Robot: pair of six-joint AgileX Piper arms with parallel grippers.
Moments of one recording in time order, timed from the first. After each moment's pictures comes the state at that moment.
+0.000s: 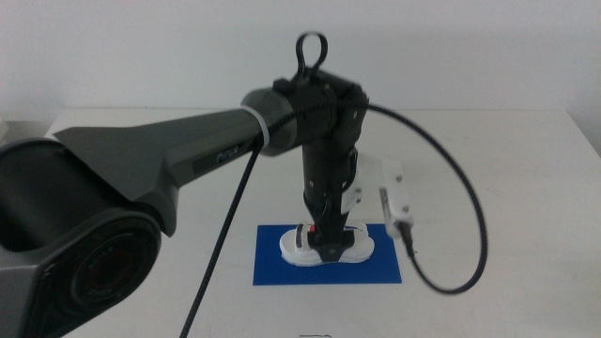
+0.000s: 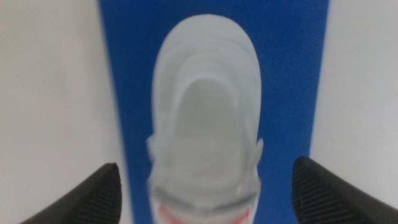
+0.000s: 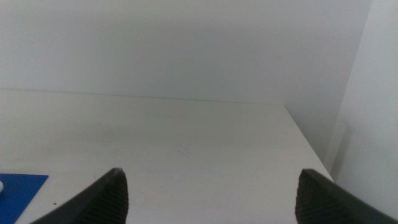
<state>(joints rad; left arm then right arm) -0.69 2.20 -1.85 -0.05 1.17 0.93 -0.02 -0.01 0.03 0.00 0.14 -0.07</state>
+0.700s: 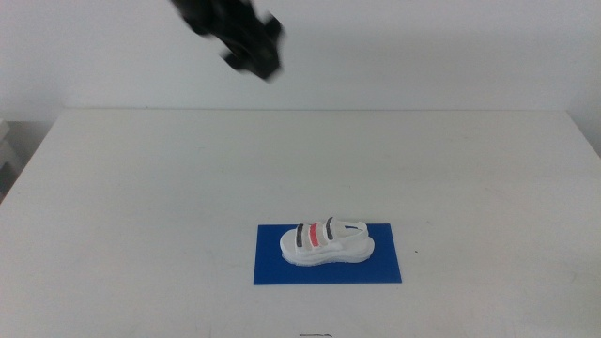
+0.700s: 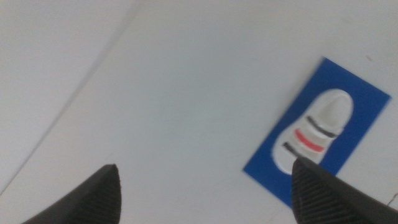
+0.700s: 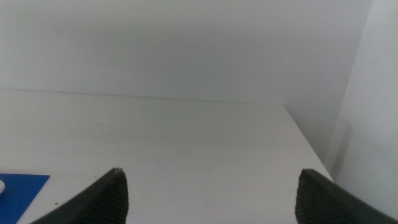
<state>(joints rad) -0.44 1.74 -1.97 -0.10 1.25 0.55 -0.02 -0.01 0.03 0.00 0.14 -0.07</state>
